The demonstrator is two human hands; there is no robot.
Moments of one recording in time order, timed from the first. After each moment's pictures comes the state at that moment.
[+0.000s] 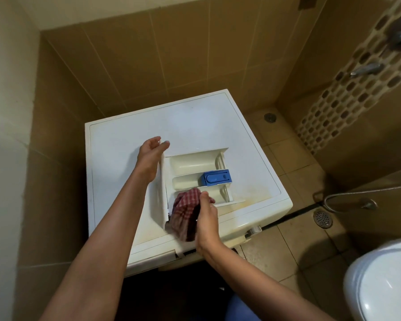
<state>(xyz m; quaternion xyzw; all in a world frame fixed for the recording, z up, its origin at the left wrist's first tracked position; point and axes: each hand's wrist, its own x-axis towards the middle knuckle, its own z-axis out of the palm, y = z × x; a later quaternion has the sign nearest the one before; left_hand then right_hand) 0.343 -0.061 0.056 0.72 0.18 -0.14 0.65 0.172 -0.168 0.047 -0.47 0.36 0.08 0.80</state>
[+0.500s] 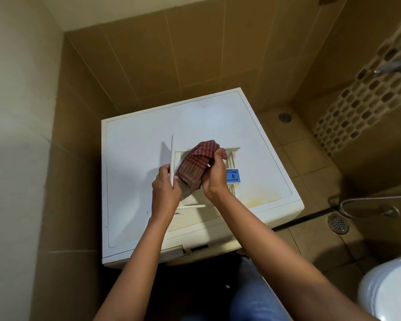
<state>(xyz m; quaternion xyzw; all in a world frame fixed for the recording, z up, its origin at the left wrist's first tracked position) 0.236 -0.072 0.053 0.91 0.10 0.01 0.41 0.271 -0.191 0.055 -0.35 0.31 0.05 0.88</state>
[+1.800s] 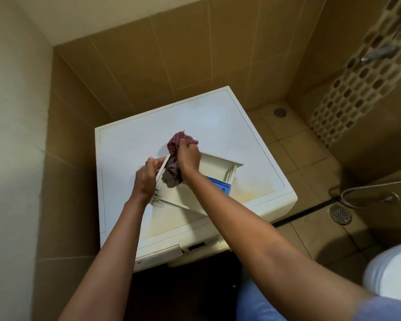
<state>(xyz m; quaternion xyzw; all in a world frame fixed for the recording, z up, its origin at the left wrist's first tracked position) 0.276 -0.045 0.055 0.82 0.08 -0.11 0.56 0.306 -0.164 0.078 -0.67 0.30 0.05 0.68</state>
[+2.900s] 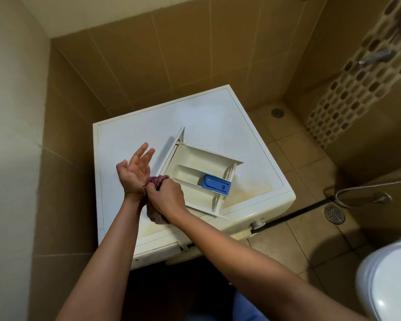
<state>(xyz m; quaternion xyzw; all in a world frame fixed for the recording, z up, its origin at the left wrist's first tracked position) 0.273 -0.030 0.051 0.60 0.14 -0.07 0.79 0.219 -0.116 0.064 -0.81 0.12 0.14 0.55</state>
